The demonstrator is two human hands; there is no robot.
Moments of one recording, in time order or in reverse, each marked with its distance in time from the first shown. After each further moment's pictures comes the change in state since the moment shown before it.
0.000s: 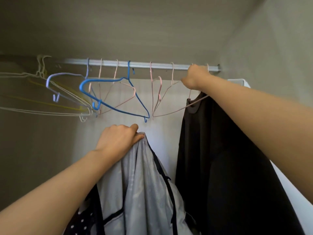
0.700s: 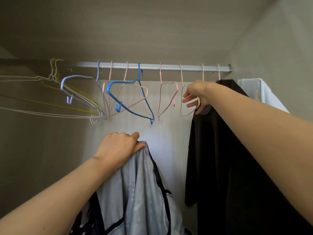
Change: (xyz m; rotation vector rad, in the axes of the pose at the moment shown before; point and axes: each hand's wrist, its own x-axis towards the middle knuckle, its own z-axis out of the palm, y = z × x) left_hand -0.021 -0.027 0.012 0.119 -0.048 0.066; right_hand 0.013 -0.007 0.043 0.716 -0.379 0.359
